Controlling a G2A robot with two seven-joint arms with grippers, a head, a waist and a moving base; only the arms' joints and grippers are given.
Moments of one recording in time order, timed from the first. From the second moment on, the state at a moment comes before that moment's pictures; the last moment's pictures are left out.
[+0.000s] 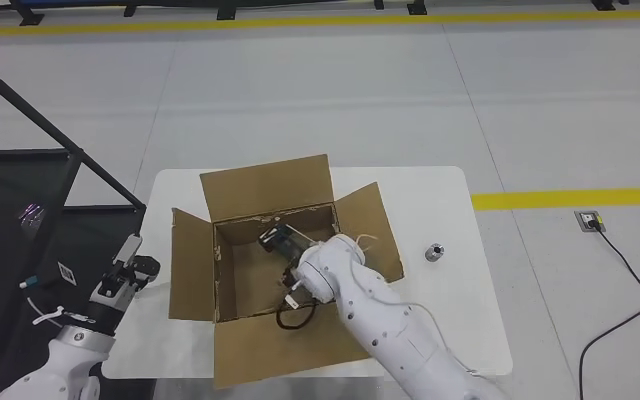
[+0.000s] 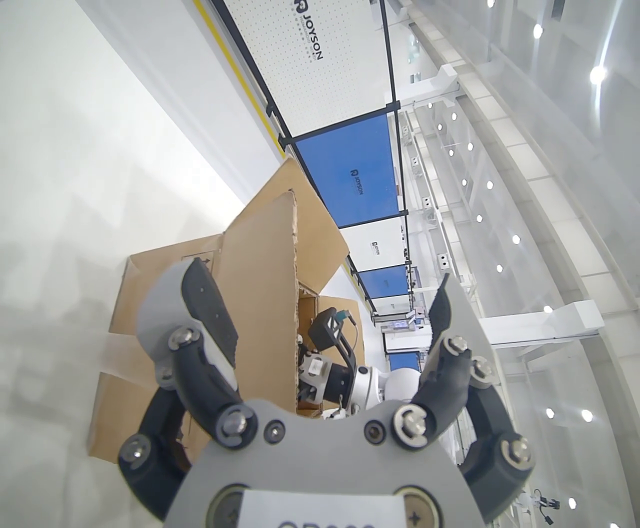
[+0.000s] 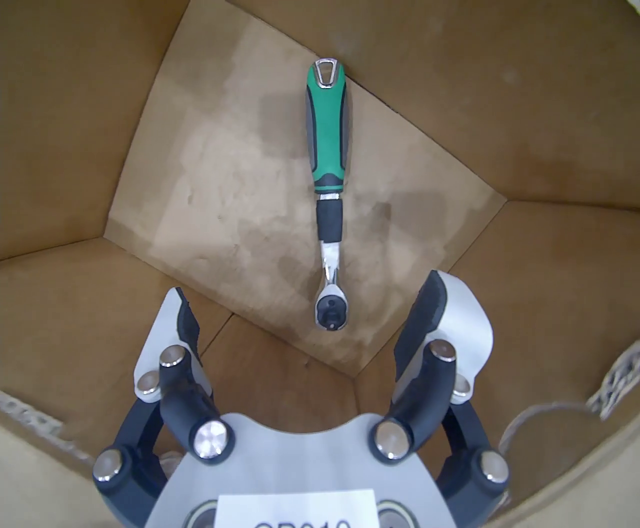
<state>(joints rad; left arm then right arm) 1.56 -1.16 -1.91 -1.95 -0.18 -0.04 -0.39 -0.48 -1.73 0.84 -0.96 -1.24 -0.09 1.10</state>
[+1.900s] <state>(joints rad) 1.61 -1.16 -1.95 -1.95 -0.21 -0.08 -0.36 -0.21 -1.97 0.71 -0.17 -1.08 -0.05 0.83</state>
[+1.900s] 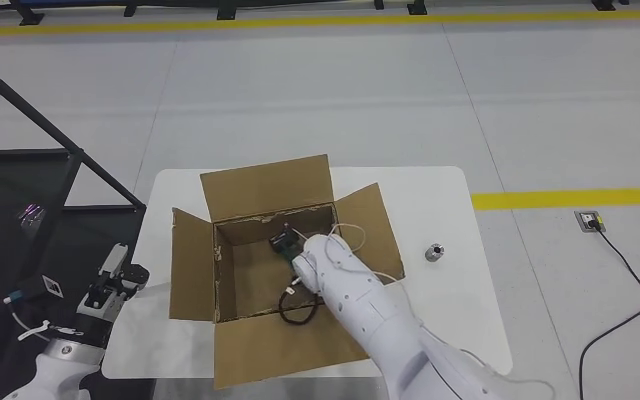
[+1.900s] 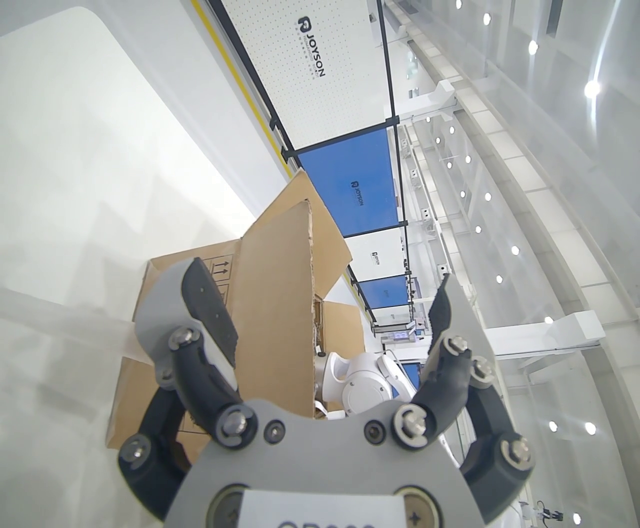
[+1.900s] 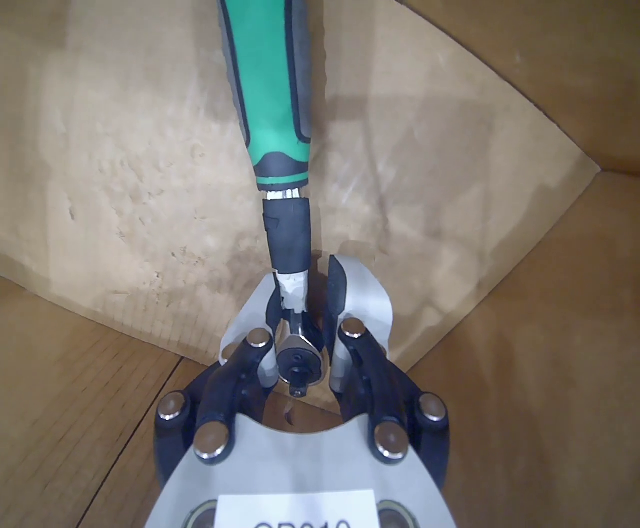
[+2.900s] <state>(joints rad) 1.60 -1.16 -1.95 -1.95 -0.21 -0.07 -0.37 -0.14 -1.95 0.76 -0.20 -0.99 -0.40 0.87</state>
